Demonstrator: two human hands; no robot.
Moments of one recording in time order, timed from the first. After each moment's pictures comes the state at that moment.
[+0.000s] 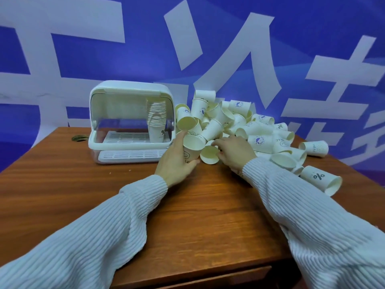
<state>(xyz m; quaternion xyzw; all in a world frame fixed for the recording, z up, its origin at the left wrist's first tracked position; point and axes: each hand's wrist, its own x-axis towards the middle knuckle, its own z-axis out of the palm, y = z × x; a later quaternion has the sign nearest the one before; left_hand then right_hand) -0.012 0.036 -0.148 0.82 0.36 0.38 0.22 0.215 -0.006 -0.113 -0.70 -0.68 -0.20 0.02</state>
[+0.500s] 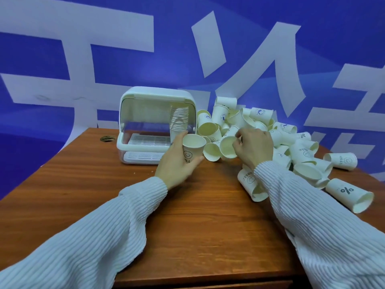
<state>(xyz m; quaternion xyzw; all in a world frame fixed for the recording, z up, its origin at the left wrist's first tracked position) -0.065 0.040 -0.139 0.78 0.38 0.43 0.23 0.189 0.007 -0.095 -0.74 -0.57 -0.28 0.24</state>
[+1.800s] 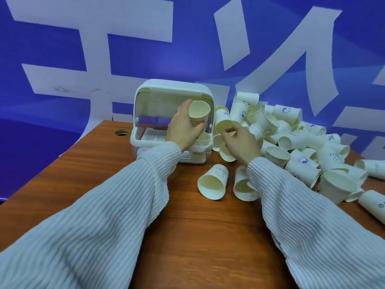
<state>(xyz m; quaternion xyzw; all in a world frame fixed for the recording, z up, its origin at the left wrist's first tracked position) -0.058 0.110 -0.086 0.73 0.46 0.47 0.17 0.124 0.055 -0.098 -0.74 -0.56 0.07 0.38</state>
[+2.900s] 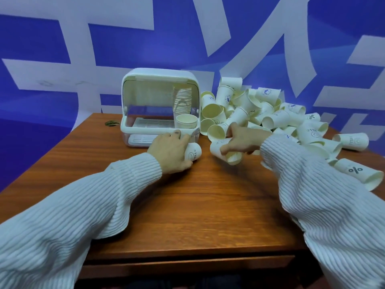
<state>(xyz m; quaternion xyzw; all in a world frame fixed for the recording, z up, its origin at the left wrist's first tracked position) -0.090 0.031 -0.124 0.88 0.45 0.08 -0.12 0.139 -0.030 -0.051 -0.78 -0.61 0.13 0.04</state>
